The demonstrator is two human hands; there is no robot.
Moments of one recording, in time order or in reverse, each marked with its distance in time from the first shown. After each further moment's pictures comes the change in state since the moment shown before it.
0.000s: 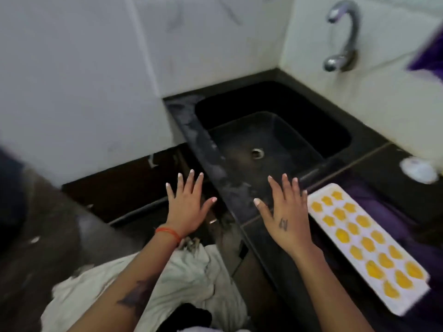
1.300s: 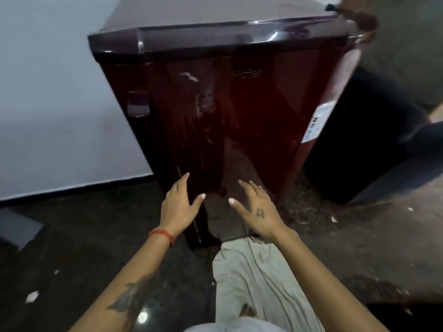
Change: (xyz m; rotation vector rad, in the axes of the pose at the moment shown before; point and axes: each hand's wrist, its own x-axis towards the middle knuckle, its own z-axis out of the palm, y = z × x) left_hand -0.580 -0.423 -0.105 -0.285 0.911 -1.862; right_hand -0.320 -0.689 0.279 0.079 -1.240 -1.659
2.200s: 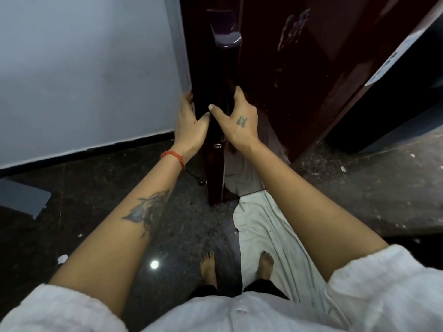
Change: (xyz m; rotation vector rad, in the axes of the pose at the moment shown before) left_hand 0.091 -0.083 -0.078 -0.585 0.008 0.072; right_hand 0.104 -0.180 0.099 0.274 0.465 -0.037
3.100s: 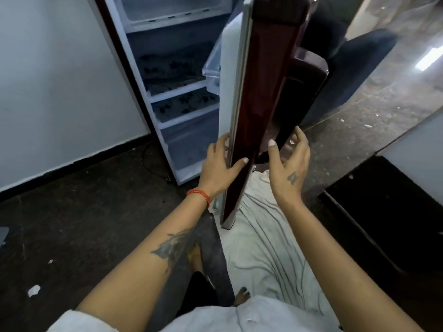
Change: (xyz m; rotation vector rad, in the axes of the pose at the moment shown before) left_hand -0.260 0.027 0.103 0.171 -0.406 0.209; right_hand -0.283 0.081 -0.162 0.106 0.652 0.222
